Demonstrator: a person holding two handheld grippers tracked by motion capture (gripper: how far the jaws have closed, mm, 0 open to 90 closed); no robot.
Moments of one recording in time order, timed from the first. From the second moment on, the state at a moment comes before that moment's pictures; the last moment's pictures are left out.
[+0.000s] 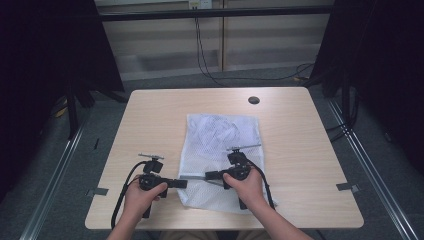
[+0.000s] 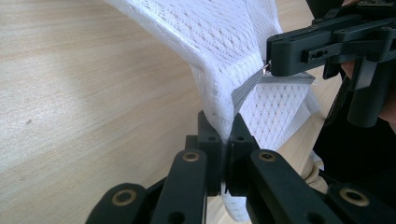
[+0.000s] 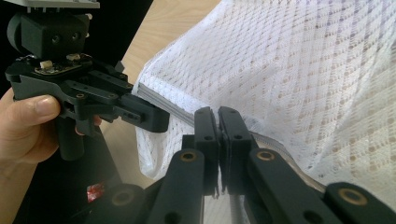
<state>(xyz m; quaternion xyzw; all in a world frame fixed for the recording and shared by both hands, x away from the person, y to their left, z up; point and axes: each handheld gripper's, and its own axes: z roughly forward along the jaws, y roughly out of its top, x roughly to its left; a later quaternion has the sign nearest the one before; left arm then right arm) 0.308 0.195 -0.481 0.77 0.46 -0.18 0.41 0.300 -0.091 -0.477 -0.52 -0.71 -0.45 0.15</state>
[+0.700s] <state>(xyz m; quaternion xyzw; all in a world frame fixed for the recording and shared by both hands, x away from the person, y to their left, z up) 0.309 0.198 -0.481 0.77 0.46 -0.18 0.41 0.299 -0.097 -0.478 -0.52 -0.71 -0.45 0.15</state>
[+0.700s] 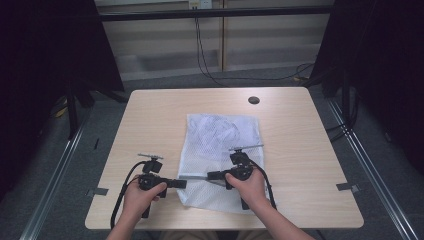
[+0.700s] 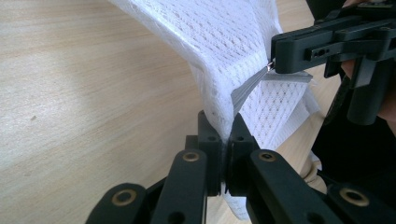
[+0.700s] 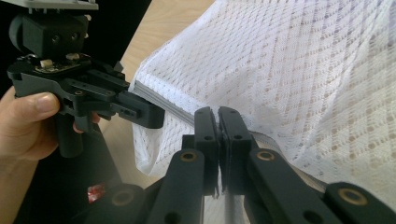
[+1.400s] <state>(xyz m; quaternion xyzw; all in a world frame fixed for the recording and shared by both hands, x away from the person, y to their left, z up) 0.309 0.199 -0.480 0.76 0.46 -0.18 0.41 0.297 -0.103 -0.476 -0.53 -0.70 -0.45 0.15</state>
